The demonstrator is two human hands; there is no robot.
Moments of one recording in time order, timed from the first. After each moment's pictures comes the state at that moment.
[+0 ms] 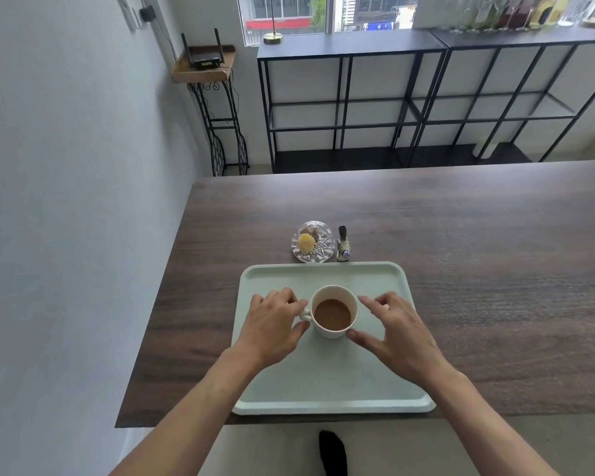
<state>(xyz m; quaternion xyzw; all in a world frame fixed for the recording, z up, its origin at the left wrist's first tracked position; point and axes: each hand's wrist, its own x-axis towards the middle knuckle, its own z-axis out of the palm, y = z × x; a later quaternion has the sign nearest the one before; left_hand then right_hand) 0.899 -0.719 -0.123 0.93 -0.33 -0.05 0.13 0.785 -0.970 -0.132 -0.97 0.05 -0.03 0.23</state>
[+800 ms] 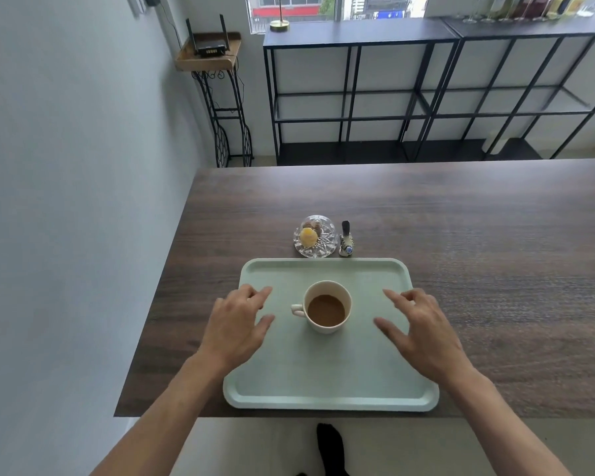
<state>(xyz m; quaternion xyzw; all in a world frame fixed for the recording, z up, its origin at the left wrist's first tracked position) 0.901 -0.668 -0.124 0.95 -0.24 -0.03 0.17 0.779 -1.004 -0.142 -0.97 0.08 -0.05 0.22</state>
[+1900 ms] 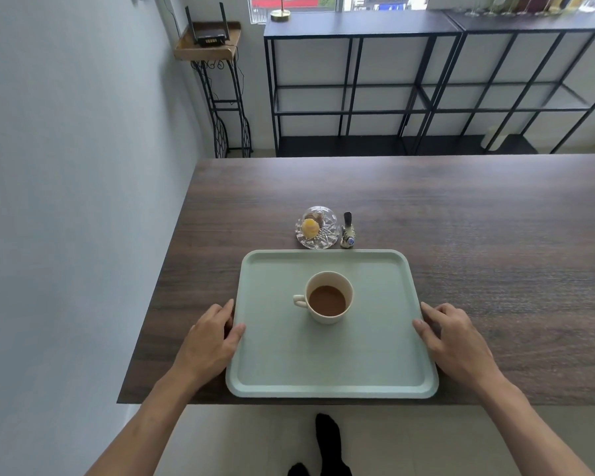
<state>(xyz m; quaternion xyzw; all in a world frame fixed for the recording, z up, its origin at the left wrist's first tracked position) 0.880 -0.609 -0.156 0.95 -0.12 -0.13 0.27 0.741 -1.038 -0.161 -0.95 0.18 -0.01 0.25</state>
